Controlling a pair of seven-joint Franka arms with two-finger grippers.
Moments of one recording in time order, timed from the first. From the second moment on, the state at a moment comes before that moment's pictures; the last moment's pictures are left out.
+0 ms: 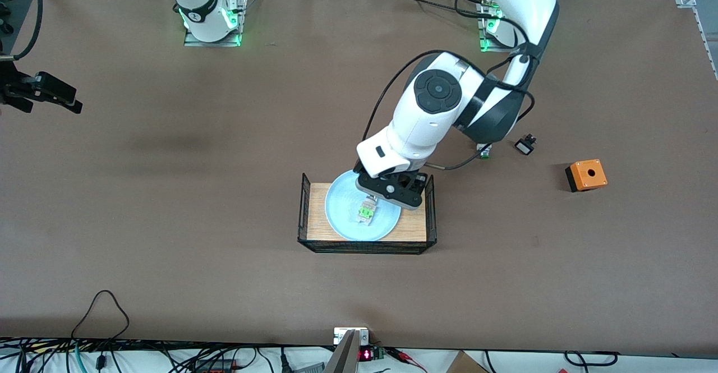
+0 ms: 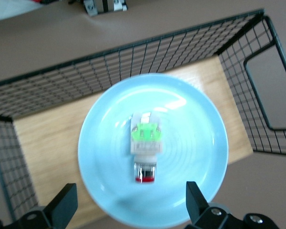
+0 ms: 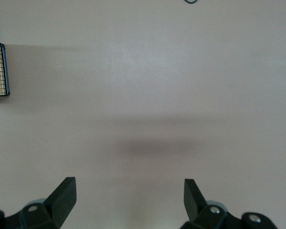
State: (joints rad) left arm -0.57 0.68 -0.03 -1.20 -0.07 2.15 -0.25; right arm 0.04 0.03 -0.09 -1.56 0.01 1.58 -0.04
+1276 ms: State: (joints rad) left arm -0.63 0.81 -0.02 -1.20 0.04 2.32 -0.25; right arm 0.03 0.03 -0.10 -1.56 0.01 1.57 -0.04
